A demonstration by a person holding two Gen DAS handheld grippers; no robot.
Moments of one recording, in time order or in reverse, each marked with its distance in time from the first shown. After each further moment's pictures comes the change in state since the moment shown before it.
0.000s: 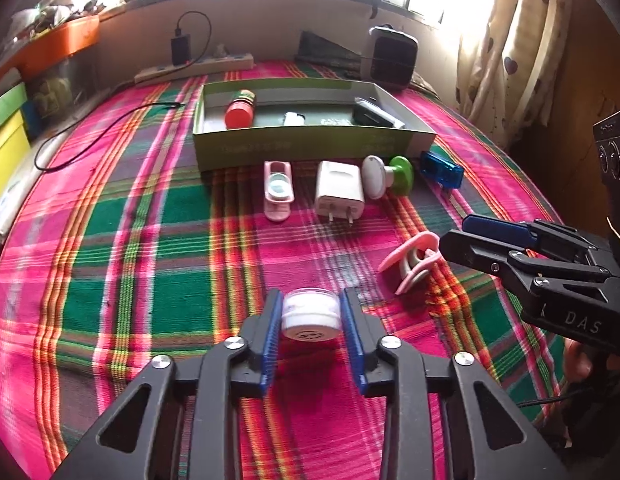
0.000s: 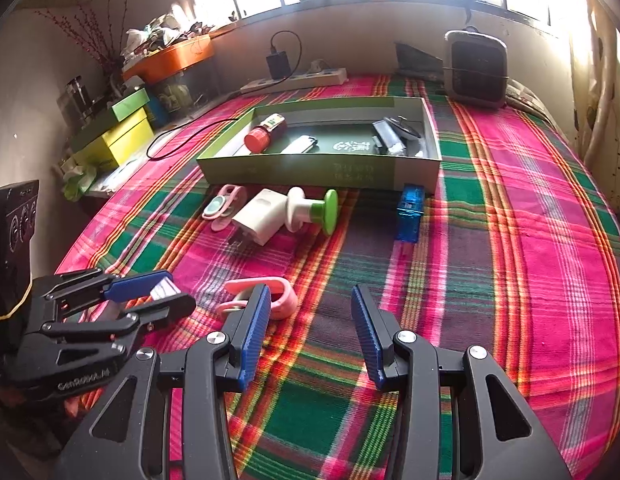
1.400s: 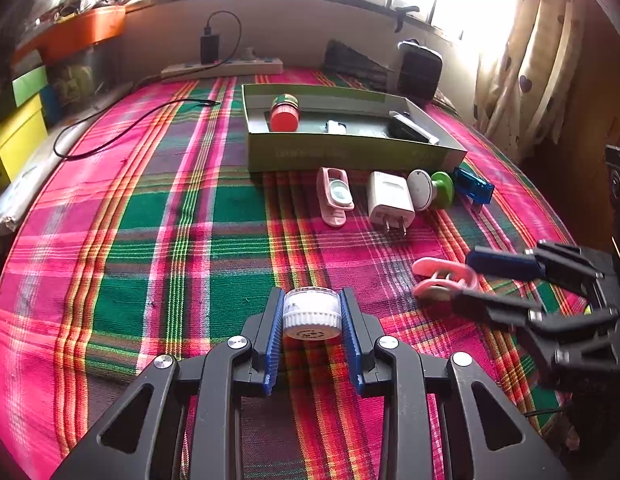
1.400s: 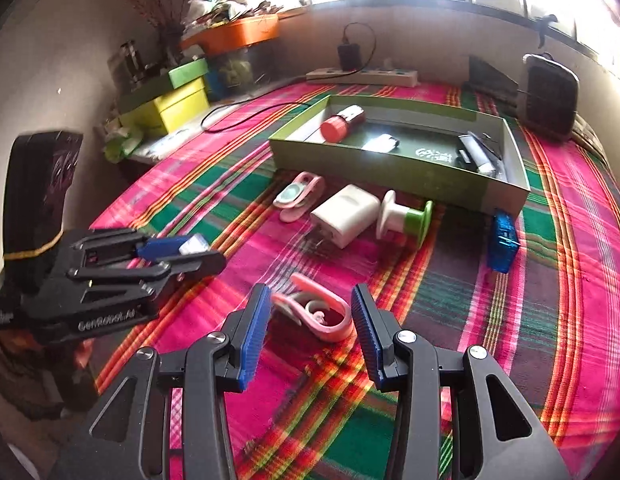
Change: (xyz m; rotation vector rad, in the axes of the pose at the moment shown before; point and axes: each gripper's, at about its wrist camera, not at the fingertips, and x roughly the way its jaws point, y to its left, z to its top) left arm -0.003 0.032 0.001 -0.040 -0.028 0.019; right arm 0.015 0.040 -0.001 -0.178 0.029 0.132
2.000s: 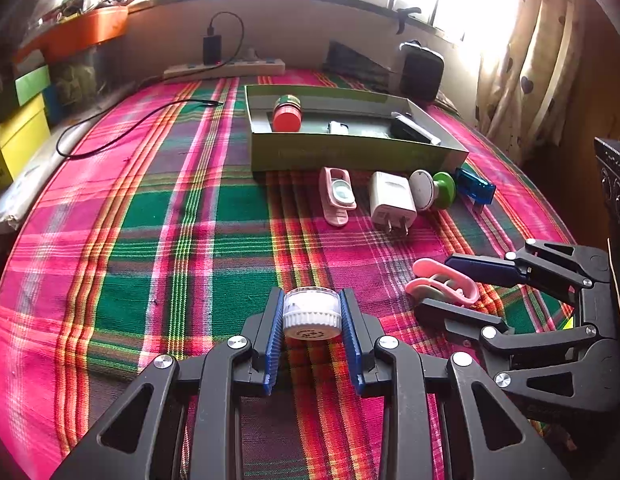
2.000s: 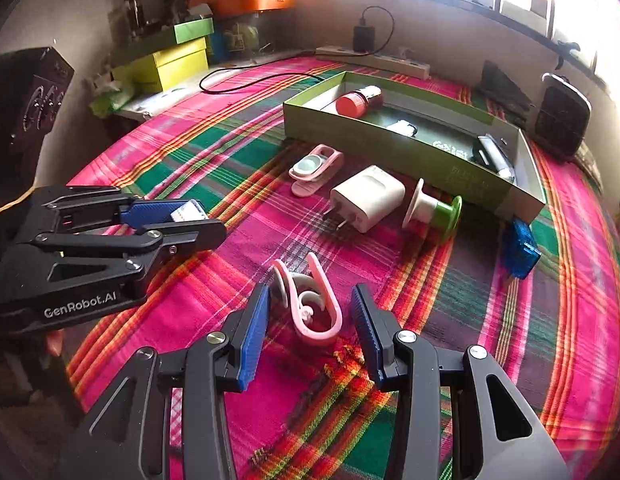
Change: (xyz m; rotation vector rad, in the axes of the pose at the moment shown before) left arm -0.002 0.001 -0.003 -0.003 -0.006 0.011; right arm 0.024 0.024 0.002 -0.095 0.083 -0.133
